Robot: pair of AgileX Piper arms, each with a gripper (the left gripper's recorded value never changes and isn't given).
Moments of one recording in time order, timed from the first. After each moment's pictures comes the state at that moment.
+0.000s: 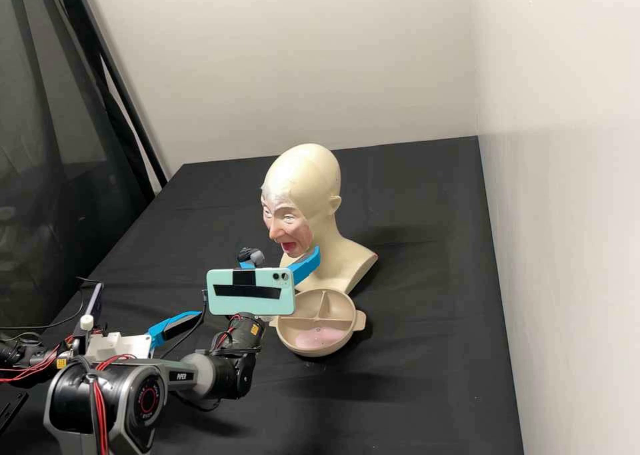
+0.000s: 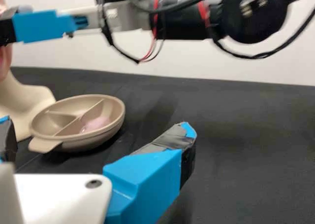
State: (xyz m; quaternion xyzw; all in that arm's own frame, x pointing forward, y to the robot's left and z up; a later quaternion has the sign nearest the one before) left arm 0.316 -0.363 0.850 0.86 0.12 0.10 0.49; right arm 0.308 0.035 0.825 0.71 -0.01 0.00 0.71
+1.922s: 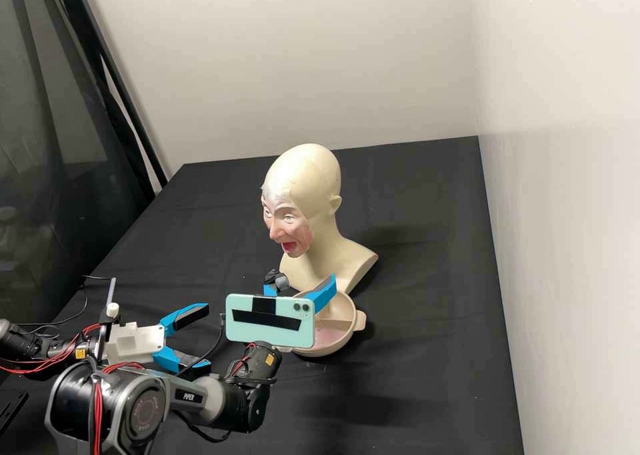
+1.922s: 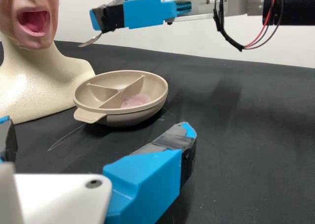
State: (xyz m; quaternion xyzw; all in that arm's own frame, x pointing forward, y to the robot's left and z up) left arm 0.313 -0.329 0.859 0.84 0.15 0.14 0.50; right arm 0.272 -0.007 0.830 0.71 -0.04 -0.02 0.70
